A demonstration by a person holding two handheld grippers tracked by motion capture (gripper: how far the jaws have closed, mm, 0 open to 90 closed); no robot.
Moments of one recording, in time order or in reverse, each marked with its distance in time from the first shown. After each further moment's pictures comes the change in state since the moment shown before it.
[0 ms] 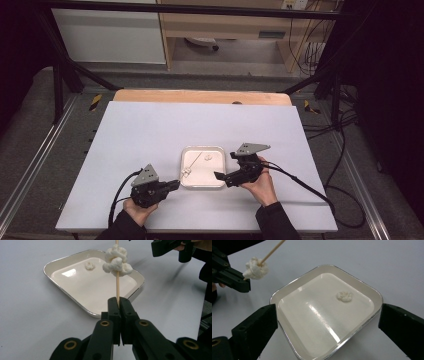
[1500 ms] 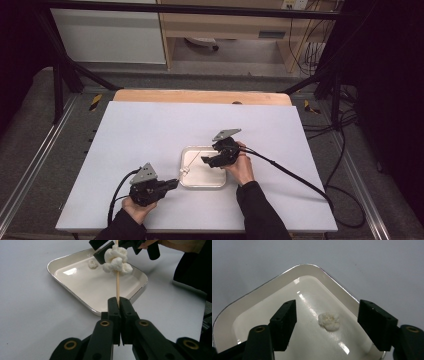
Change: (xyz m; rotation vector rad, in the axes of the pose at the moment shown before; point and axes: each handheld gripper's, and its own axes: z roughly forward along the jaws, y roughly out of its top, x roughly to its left) left arm 0.005 0.000 -0.002 0.020 0.028 -0.008; right arm -0.022 0.032 0.075 0.148 -0.051 -0.048
